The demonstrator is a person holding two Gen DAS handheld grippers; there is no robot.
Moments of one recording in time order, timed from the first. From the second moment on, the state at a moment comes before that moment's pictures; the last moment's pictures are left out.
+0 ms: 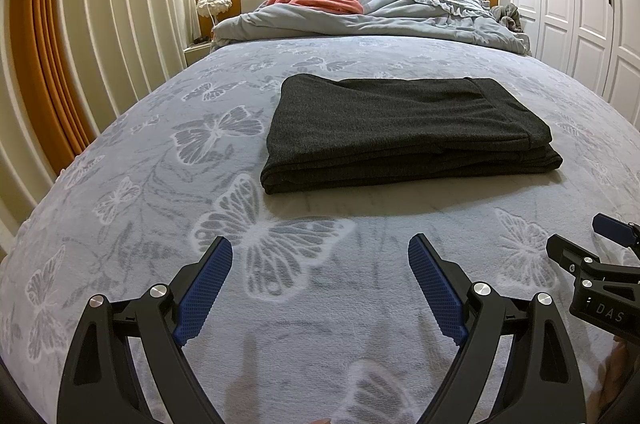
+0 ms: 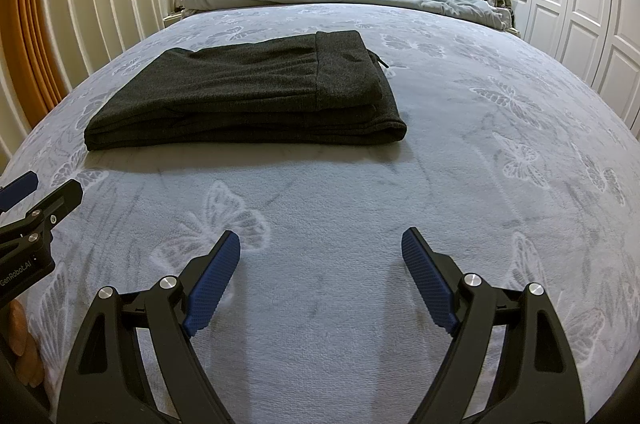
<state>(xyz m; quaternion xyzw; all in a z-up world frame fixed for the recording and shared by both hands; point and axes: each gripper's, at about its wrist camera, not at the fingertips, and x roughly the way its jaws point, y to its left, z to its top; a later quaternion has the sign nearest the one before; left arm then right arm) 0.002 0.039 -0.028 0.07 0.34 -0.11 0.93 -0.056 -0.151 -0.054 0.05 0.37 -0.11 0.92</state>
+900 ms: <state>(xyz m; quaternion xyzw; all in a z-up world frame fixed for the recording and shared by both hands) 0.004 0.039 -0.026 0.07 0.34 -0.11 0.93 -0.056 -0.150 -0.054 0.05 0.37 -0.11 0.92</state>
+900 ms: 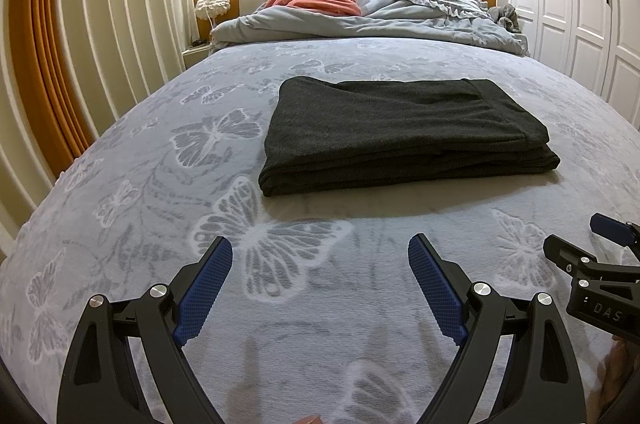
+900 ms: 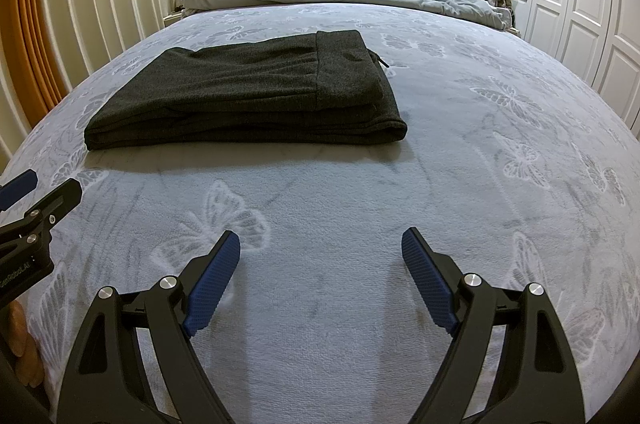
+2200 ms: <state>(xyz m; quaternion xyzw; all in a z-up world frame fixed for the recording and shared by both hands) 0.004 0.035 -0.023 0.08 0.33 -0.12 0.93 -0.056 -0.150 -0.053 0.05 0.37 -0.11 0.92</state>
